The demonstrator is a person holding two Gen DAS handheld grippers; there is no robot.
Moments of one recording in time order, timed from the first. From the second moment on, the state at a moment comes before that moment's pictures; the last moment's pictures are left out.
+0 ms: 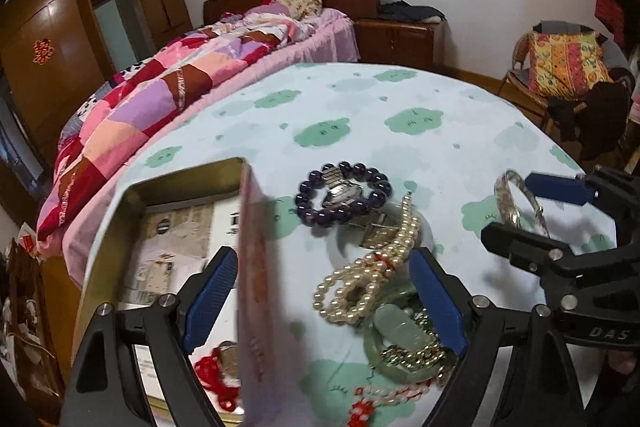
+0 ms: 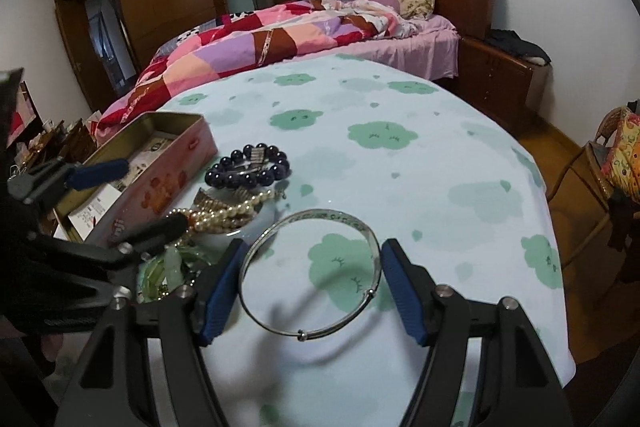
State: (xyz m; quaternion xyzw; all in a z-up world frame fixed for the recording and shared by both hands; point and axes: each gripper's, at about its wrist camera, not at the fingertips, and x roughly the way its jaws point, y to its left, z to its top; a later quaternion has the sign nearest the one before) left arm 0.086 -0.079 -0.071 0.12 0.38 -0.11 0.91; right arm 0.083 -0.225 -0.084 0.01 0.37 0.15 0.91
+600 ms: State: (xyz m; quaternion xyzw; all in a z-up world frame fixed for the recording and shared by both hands) left arm 0.066 -0.073 -0.046 0.09 0.36 -0.18 0.91; right arm 0.079 -0.227 -0.077 0.01 0.36 0.15 0.92
